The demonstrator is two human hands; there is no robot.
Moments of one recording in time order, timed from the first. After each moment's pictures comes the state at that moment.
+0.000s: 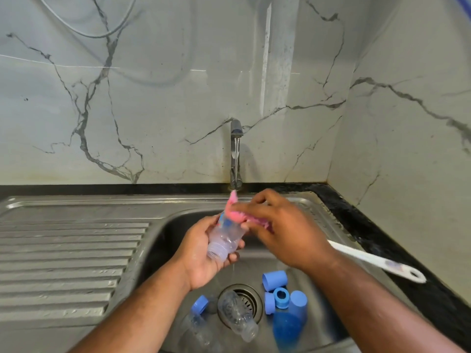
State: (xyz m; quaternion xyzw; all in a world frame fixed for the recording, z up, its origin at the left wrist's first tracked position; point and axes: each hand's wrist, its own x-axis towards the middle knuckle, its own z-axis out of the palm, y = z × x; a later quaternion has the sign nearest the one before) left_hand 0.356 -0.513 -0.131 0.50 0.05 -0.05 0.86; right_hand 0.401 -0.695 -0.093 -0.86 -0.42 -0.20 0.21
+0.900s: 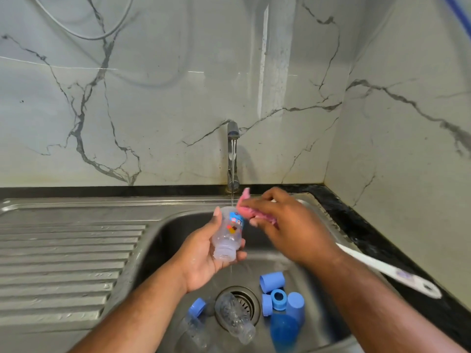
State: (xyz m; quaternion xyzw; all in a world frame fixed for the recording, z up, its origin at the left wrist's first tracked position) left_hand 0.359 -0.513 -0.136 0.51 0.02 -0.04 0.86; right_hand 0.412 -0.706 -0.090 -0.88 -0.38 -0.21 0.19
